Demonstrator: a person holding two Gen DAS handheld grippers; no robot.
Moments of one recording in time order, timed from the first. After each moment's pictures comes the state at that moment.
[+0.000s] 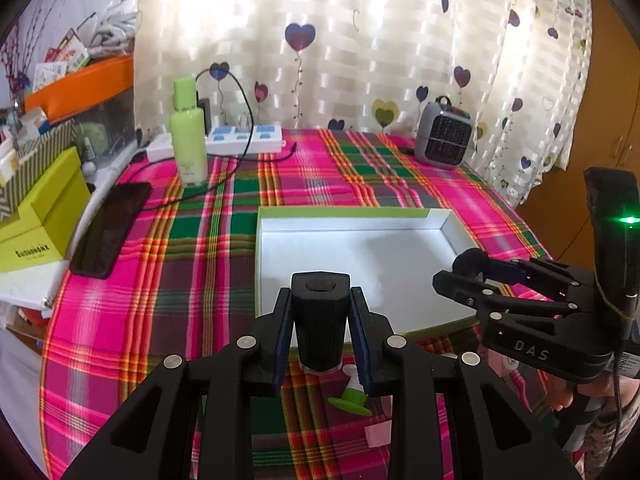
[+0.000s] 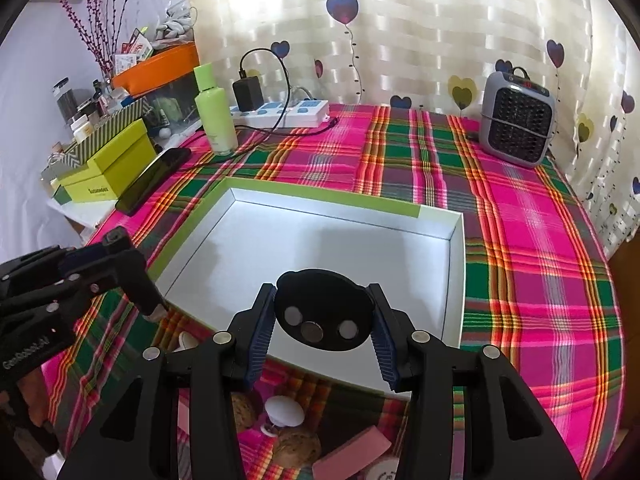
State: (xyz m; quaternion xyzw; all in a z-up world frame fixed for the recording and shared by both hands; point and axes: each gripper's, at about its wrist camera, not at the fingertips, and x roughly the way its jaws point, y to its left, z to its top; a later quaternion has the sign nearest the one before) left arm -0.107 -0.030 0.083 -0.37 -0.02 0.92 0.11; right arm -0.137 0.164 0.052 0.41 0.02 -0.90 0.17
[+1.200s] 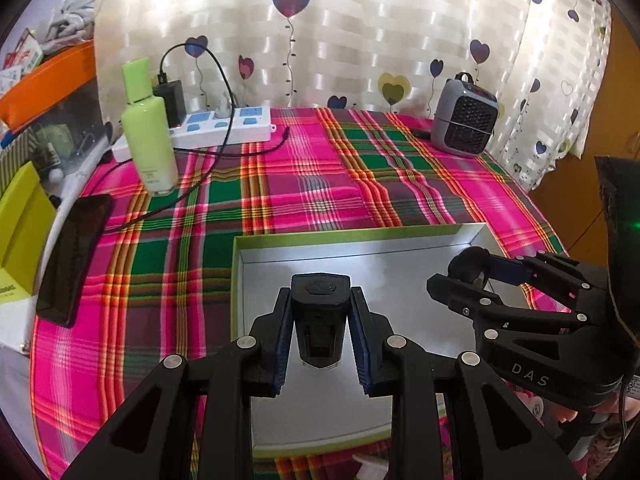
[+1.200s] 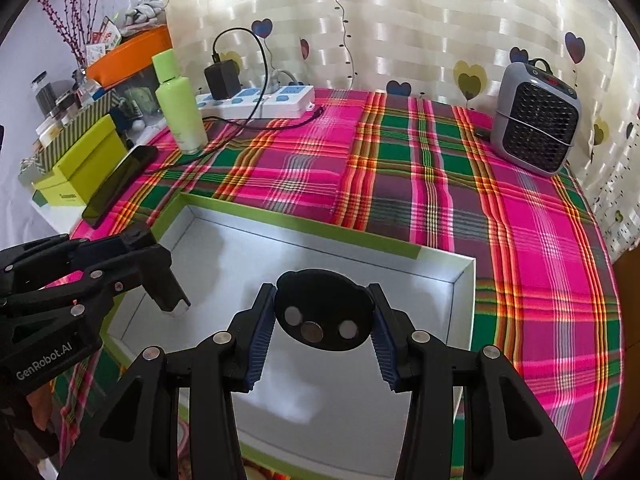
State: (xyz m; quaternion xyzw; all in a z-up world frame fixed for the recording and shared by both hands) left arm -0.197 -0.011 0.060 -0.43 -0.01 0.90 0.11; right arm -0.206 0.162 0.038 0.44 0.03 -0.88 0.16
